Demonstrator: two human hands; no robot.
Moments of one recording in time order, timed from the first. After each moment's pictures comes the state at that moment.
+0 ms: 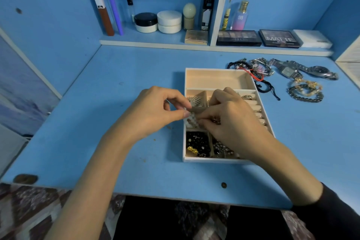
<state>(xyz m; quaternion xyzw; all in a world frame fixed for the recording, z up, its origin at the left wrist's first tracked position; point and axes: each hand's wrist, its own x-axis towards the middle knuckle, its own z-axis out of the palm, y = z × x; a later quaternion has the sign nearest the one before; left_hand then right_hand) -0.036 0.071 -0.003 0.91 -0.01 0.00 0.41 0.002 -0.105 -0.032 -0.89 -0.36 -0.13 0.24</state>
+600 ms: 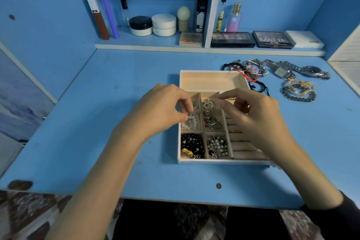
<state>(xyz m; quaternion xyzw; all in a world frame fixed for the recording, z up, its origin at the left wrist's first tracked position) -0.021 0.053 0.006 0.97 -0.05 -0.03 0.25 0.004 -0.139 -0.020 -0.89 -0.20 -0.09 0.40</state>
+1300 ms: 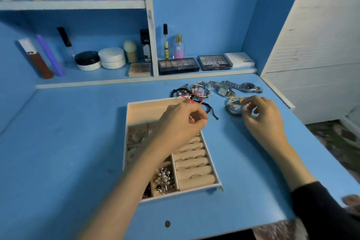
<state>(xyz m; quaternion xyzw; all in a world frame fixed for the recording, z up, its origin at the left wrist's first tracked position) 0.028 -0.058 0.004 0.92 -0.12 0.00 0.38 0.067 -0.272 -0.052 -0.93 0.00 -0.23 0.30</state>
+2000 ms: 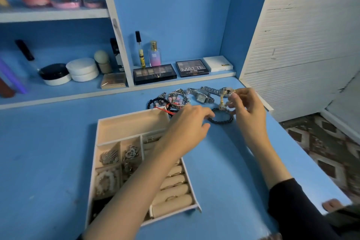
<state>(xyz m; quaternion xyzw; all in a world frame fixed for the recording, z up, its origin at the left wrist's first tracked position) 0.077 -0.125 -0.012 0.94 -0.24 0.03 0.25 0.085 -0.277 -0.039 -0.77 0.05 -0.26 0.58</state>
